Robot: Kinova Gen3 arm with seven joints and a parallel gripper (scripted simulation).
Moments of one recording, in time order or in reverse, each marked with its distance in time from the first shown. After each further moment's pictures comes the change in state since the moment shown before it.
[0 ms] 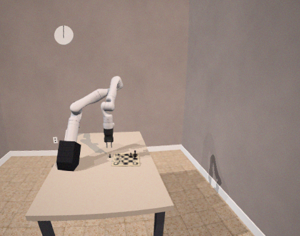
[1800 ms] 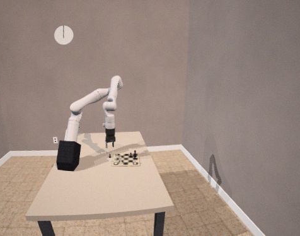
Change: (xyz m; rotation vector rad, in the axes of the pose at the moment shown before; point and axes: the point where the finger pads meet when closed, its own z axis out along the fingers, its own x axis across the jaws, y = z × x) arm 0.006 0.007 -0.003 0.015 -0.002 -0.323
